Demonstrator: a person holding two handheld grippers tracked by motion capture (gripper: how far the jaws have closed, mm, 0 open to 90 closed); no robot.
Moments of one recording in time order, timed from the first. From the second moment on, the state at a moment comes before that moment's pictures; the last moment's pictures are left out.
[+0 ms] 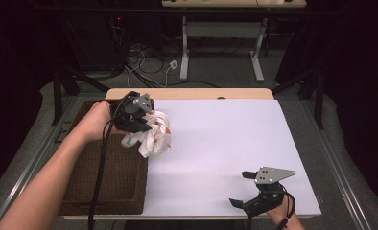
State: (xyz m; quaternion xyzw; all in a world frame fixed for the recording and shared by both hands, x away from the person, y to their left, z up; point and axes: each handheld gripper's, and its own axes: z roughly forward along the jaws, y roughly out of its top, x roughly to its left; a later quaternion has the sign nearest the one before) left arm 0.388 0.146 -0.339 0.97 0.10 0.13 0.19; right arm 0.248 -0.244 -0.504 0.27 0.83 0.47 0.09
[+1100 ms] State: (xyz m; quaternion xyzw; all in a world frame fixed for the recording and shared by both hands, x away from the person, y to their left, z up) left arm 0.389 0.120 -0.347 0.97 0.08 0.13 0.21; right arm 0.249 -0.244 -0.504 0.27 0.83 0.48 0.10
